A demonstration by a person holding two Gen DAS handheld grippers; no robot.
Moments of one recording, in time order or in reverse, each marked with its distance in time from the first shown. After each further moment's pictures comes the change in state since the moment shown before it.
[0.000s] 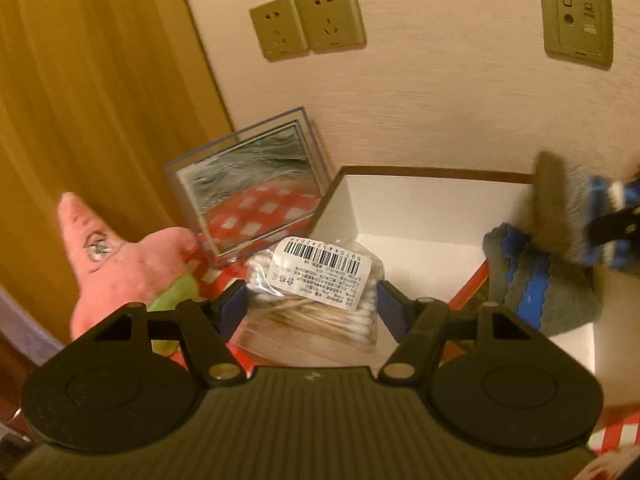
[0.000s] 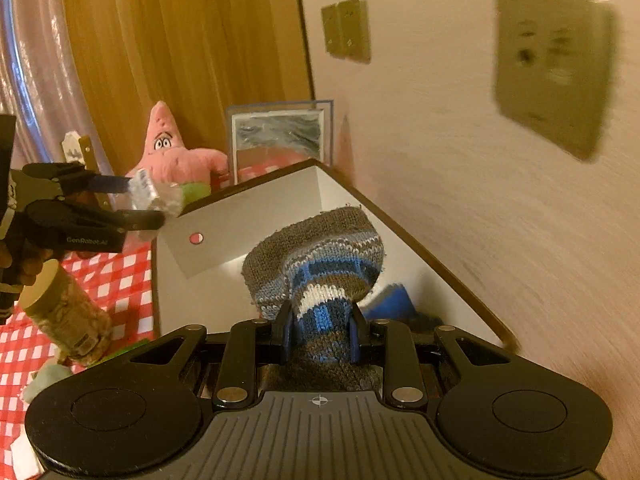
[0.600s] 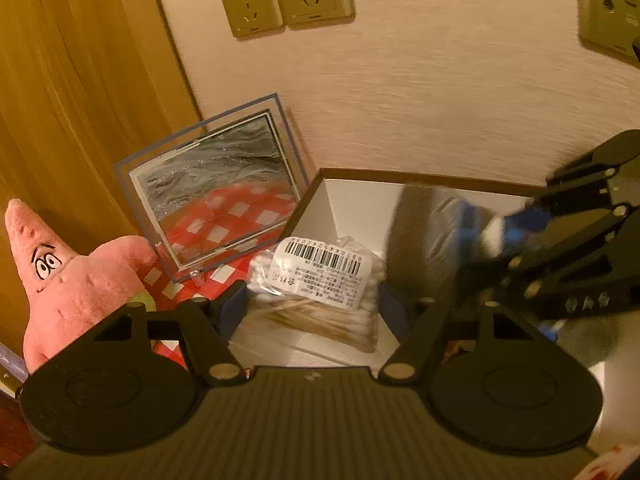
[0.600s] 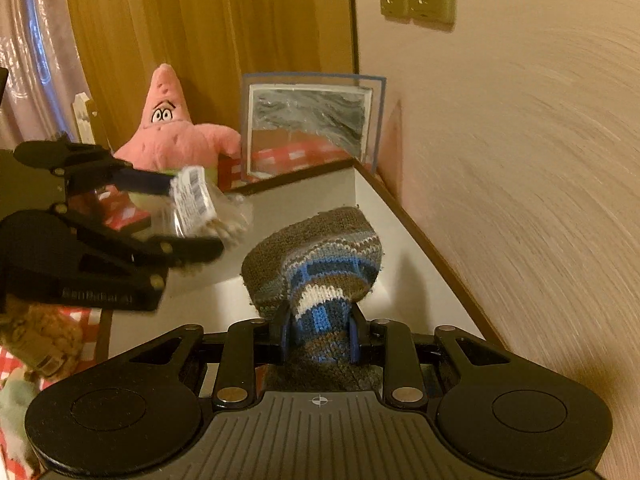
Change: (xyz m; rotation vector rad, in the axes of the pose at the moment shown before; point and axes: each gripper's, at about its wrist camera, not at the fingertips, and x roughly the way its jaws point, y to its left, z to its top) left arm 0.064 -0.007 0.021 -0.015 0.043 -0.029; right arm 0.120 0.001 0.050 -0.112 0.067 0.067
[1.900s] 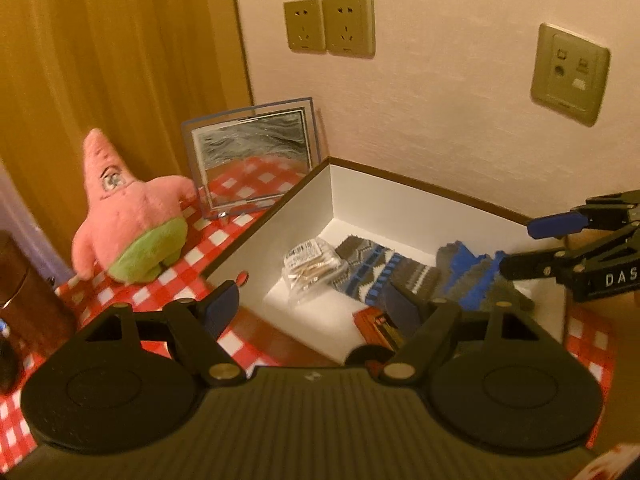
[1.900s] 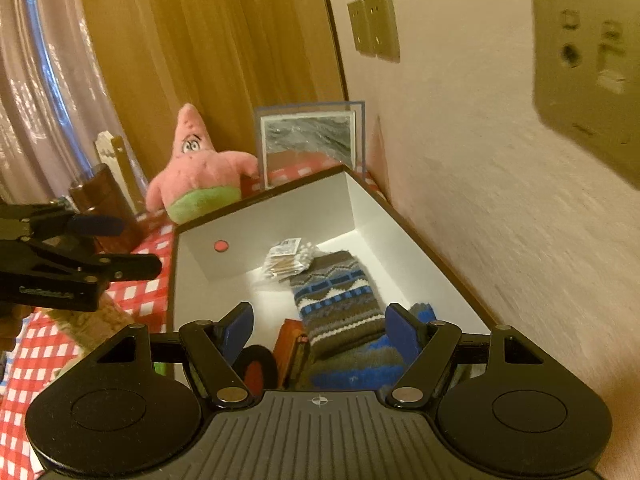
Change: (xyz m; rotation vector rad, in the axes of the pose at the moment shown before) left arm -0.134 -0.037 -0.030 -0.233 0.020 0.073; right arm -0.117 0.001 -0.047 0.090 -0.079 0.064
